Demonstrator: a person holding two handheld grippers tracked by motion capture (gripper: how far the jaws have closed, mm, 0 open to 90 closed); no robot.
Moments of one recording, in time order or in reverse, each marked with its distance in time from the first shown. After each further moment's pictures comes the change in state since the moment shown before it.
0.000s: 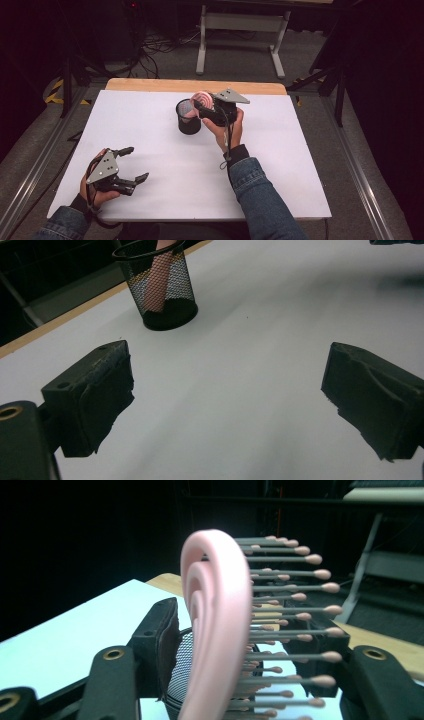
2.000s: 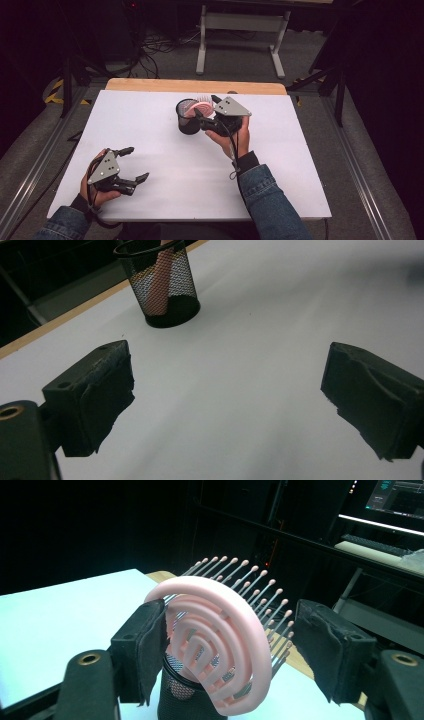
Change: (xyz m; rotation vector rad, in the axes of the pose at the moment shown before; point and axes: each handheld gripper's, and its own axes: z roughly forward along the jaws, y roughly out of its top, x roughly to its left) left arm 0.000 0.000 0.000 0.011 0.015 0.010; right arm 0.019 0.004 -0.037 -0.037 -0.007 -0.252
